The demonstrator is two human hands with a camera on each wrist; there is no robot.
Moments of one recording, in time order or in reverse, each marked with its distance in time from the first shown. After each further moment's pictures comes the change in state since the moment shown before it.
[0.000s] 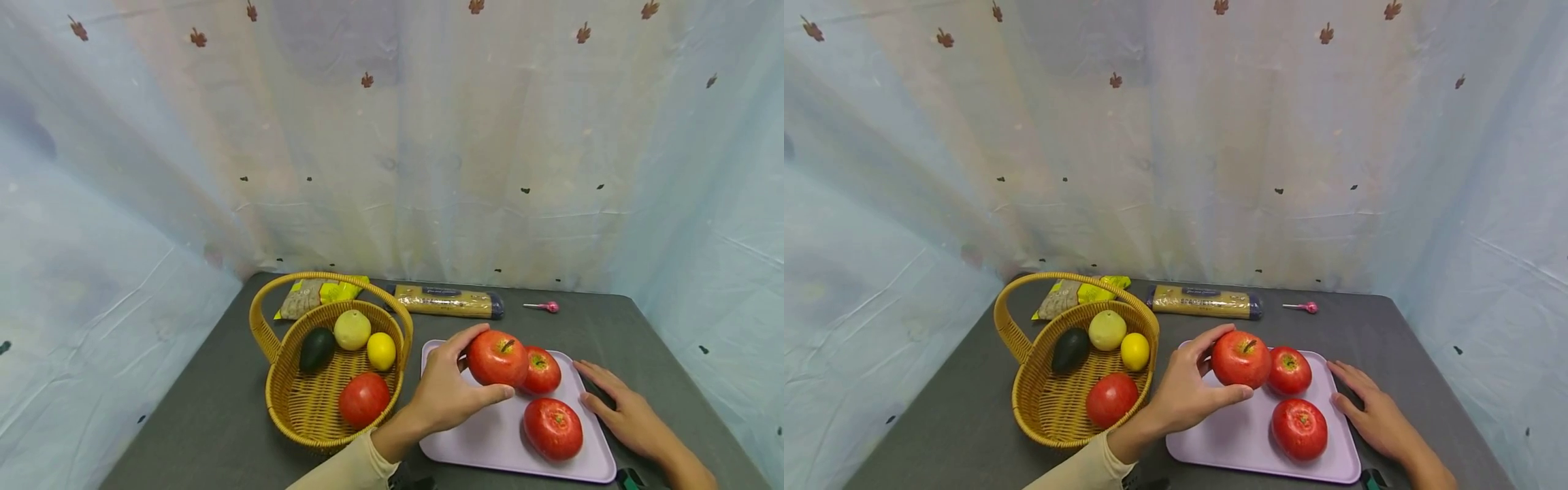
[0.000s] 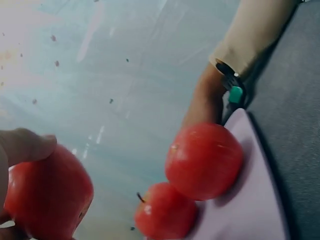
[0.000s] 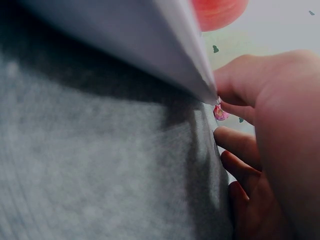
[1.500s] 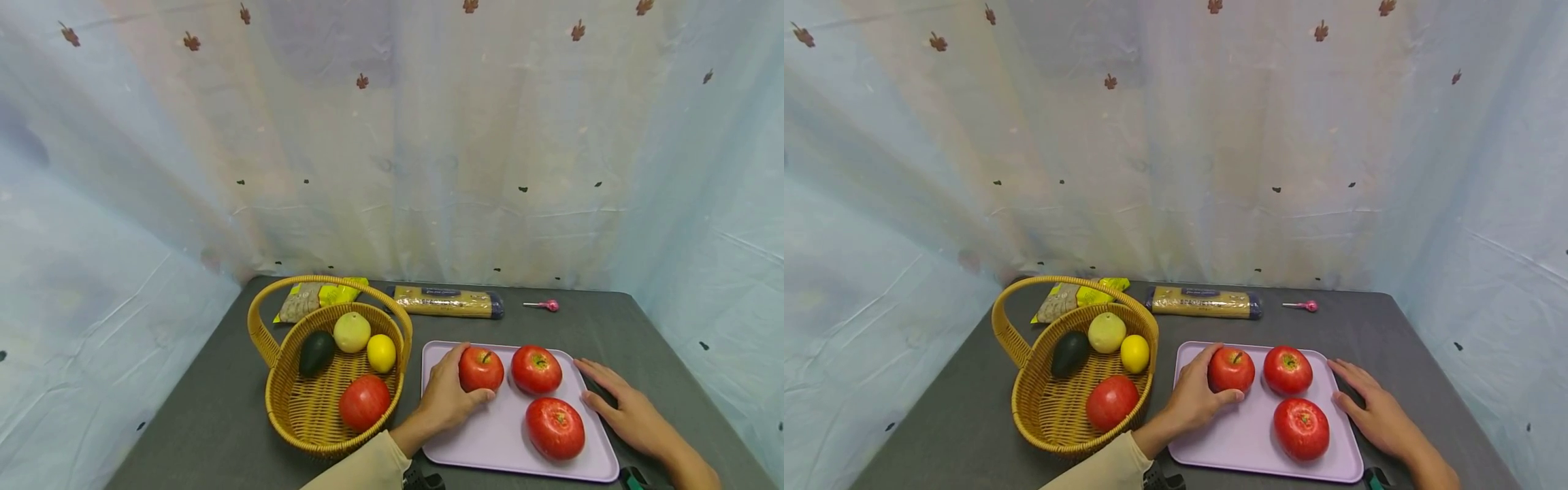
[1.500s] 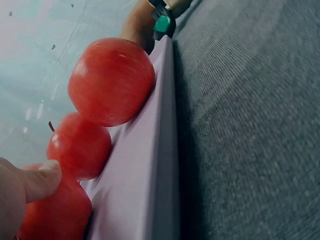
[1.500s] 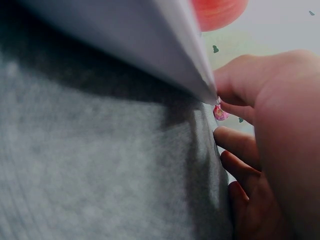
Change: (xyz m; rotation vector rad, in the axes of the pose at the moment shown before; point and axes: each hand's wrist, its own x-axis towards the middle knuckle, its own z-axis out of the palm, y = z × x) left_hand -0.005 -0.079 0.018 0.389 0.052 -0.257; right_hand -0.002 -0.001 0.001 0.009 0.004 -0.005
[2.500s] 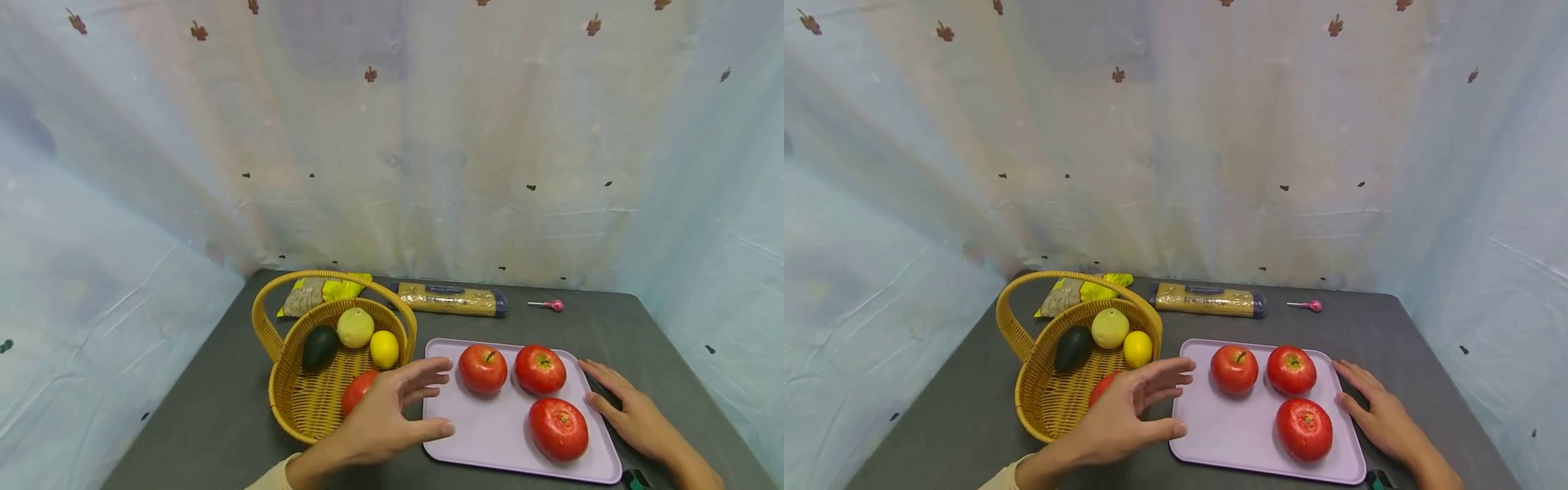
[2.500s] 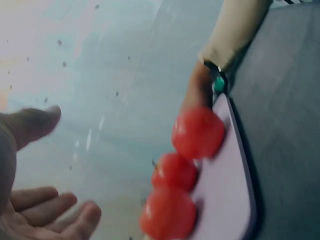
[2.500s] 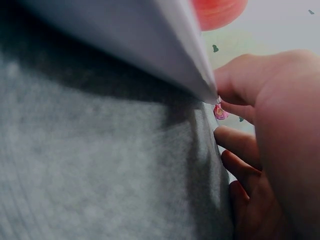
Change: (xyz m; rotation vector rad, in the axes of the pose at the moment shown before) left_hand -0.070 0.041 -0.134 -0.453 -0.337 0.124; right_hand 0.003 0.003 -0.001 -0.013 -0.016 0.020
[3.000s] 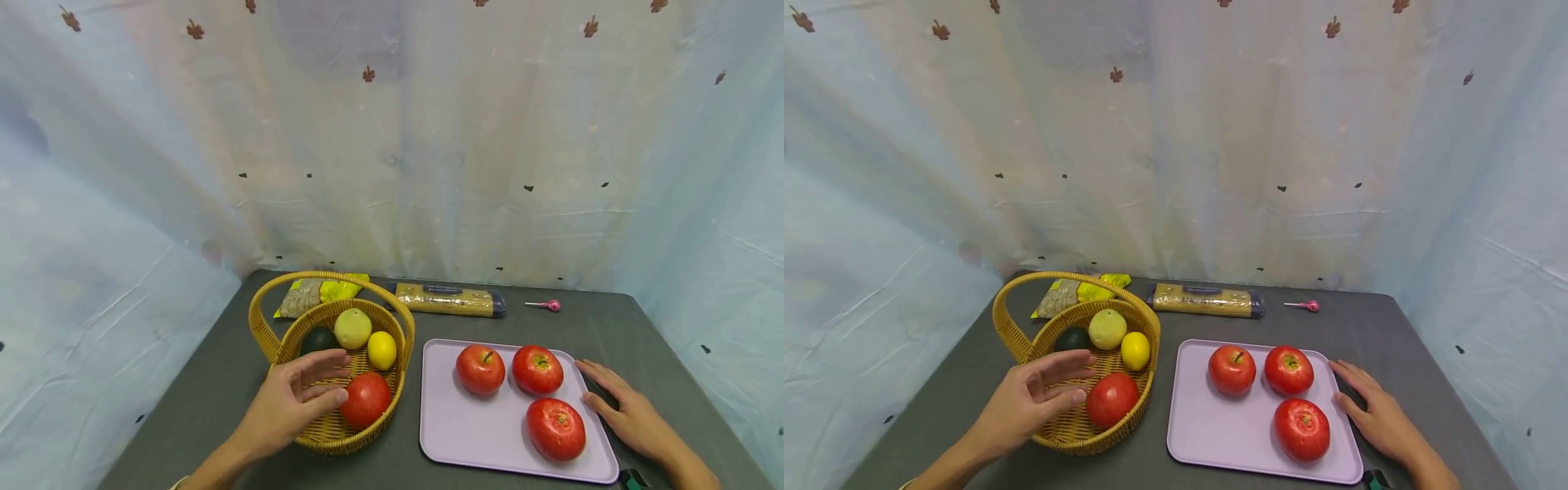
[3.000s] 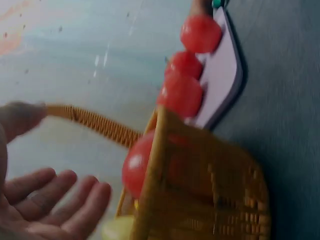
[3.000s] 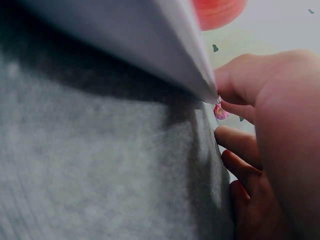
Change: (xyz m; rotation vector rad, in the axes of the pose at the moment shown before) left_hand -0.068 -0.003 -0.099 0.102 0.251 -0.076; right_hand -0.002 -0.002 0.000 0.010 0.008 -0.002
